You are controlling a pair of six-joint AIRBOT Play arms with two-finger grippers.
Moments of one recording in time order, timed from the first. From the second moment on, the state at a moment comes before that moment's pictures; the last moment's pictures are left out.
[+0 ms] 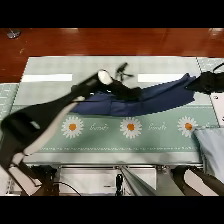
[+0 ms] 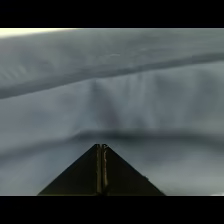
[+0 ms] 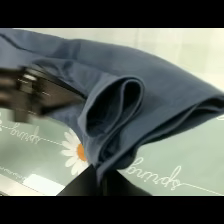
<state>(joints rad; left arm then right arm) -0.72 -1.91 1.63 0.70 -0.86 -1.57 -0.33 -1.04 1.24 -0.91 1.53 1.28</state>
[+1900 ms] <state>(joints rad) 0.15 -0.47 0.65 1.04 -1.14 -1.56 0.15 -1.36 1.44 -1.22 1.43 1.57</state>
